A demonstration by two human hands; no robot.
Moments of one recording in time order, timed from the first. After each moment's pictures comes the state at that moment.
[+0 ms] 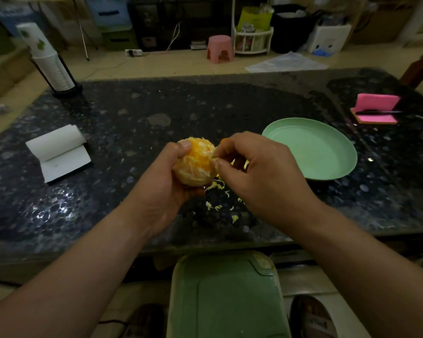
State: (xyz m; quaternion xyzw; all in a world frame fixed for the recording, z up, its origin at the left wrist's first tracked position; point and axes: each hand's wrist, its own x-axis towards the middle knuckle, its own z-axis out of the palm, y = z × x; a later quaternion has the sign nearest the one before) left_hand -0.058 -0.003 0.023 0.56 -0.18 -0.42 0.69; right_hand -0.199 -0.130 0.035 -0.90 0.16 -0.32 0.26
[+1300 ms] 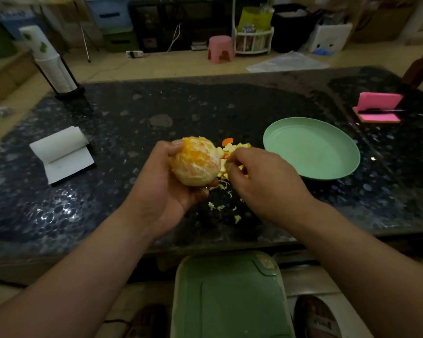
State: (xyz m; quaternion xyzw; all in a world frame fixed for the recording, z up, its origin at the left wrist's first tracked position) left_hand -0.057 0.001 0.025 0.49 -0.14 -0.47 0.72; right_hand -0.193 -0.141 0.016 -0.94 0.25 -0.18 0.18
